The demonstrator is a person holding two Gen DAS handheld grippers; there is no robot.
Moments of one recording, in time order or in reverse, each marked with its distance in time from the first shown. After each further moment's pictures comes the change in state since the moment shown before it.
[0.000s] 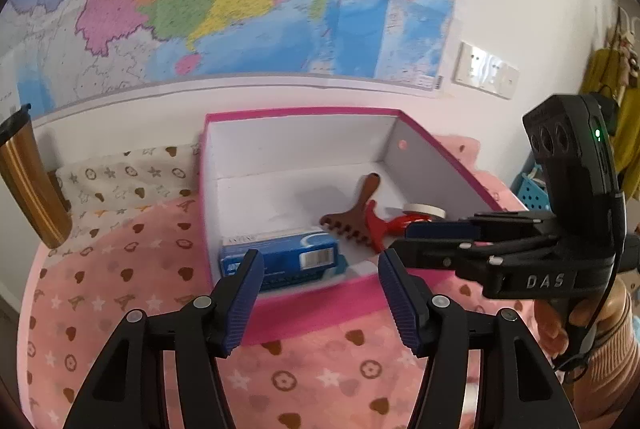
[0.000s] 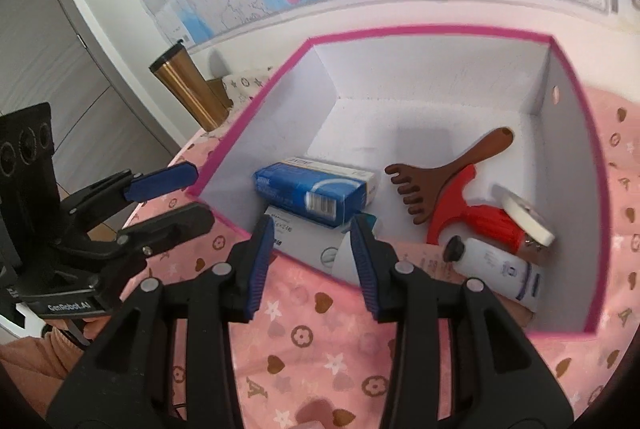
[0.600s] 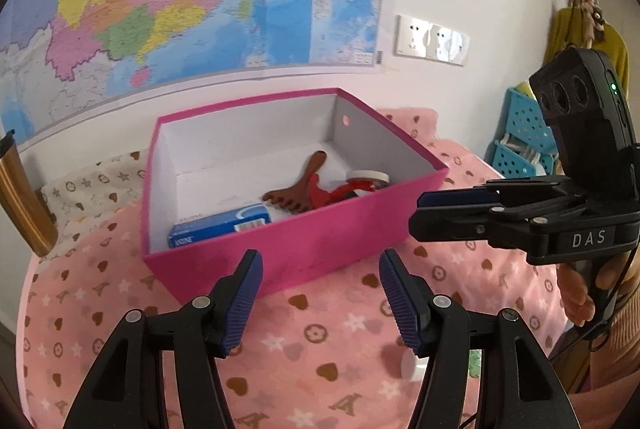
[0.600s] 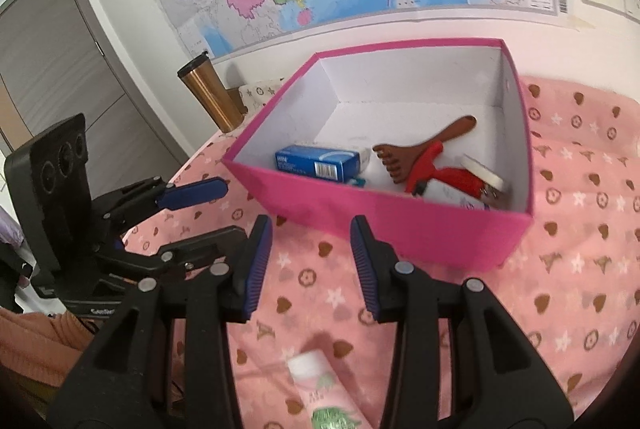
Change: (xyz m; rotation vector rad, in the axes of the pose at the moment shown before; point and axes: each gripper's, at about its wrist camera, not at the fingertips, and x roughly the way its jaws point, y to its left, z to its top) left arm -0.017 -0.061 -0.032 0.122 0.011 -0.041; right arm -0.072 -0.001 -0.051 -0.008 -0.076 0.010
